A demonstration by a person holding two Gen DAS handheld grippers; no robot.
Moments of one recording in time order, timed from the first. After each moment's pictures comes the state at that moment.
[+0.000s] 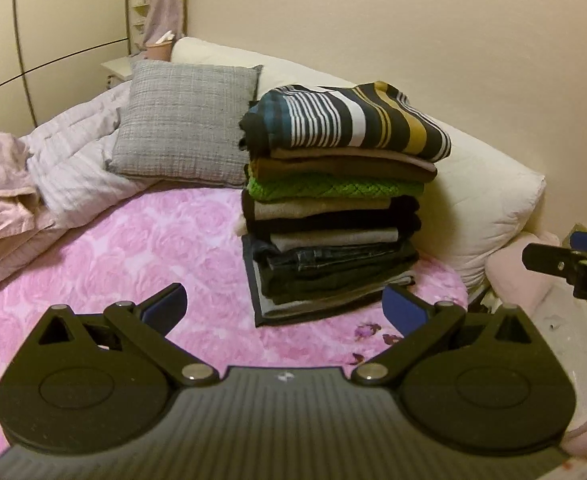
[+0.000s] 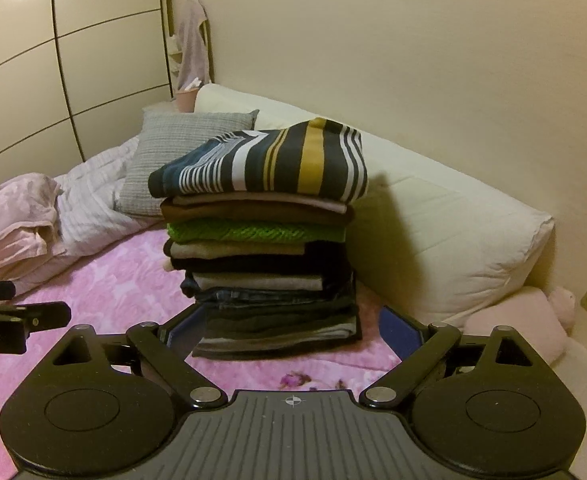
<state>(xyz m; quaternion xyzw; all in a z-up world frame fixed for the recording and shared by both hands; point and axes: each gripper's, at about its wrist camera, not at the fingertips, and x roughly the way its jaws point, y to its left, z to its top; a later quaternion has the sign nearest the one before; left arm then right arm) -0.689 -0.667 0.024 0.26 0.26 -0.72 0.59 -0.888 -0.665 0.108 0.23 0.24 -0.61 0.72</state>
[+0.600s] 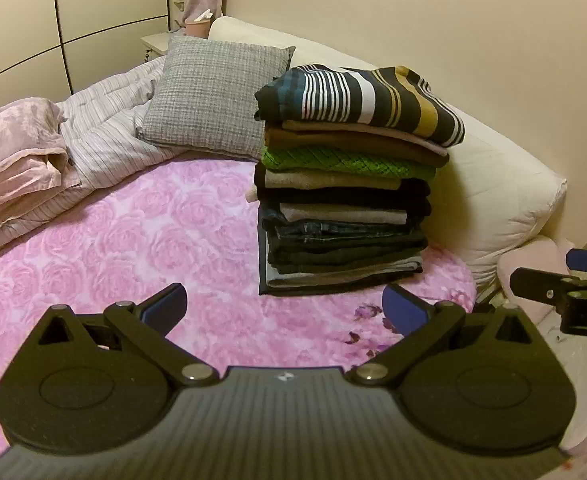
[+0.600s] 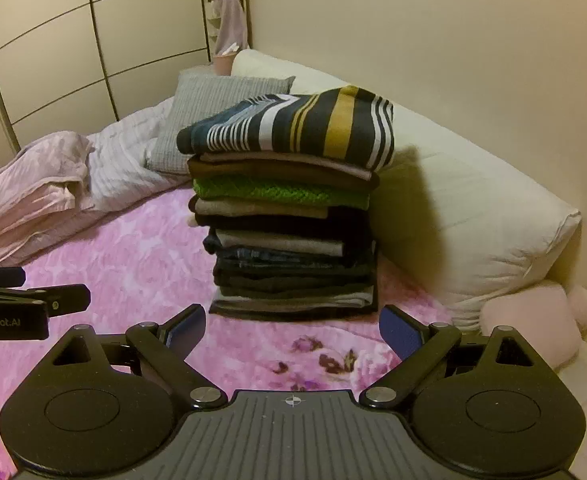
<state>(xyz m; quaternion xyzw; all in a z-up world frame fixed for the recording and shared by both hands) -0.727 -0.641 0.020 0.27 0.29 -0.67 0.63 -0.904 -0.656 0.095 0.25 0.29 -0.55 0.74</state>
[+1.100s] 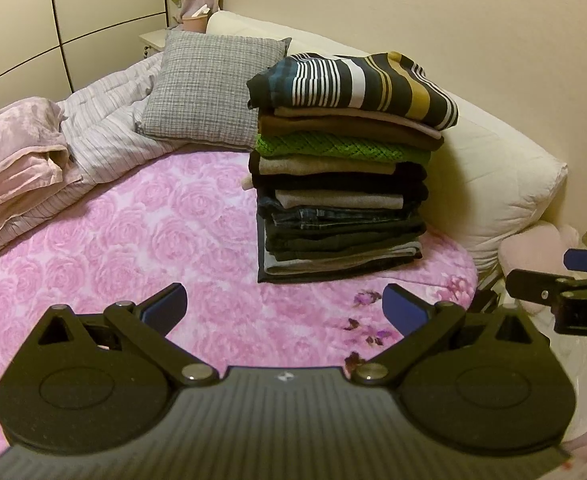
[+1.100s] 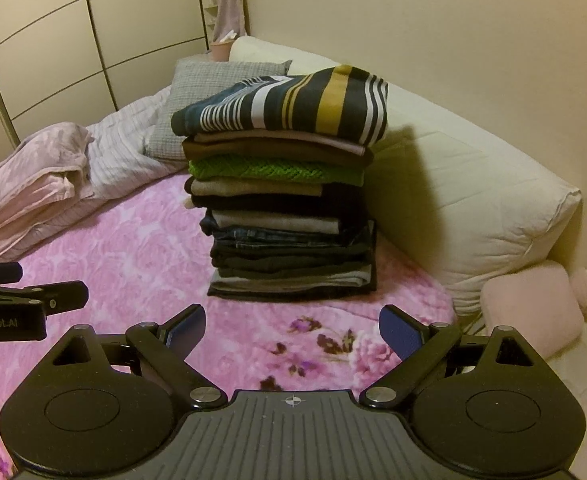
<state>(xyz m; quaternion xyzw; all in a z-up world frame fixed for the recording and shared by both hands) -0.741 -0.630 0.015 0.28 0.29 -0.66 0.63 -0.916 -0.646 0.085 0.27 0.30 -0.54 0.74</state>
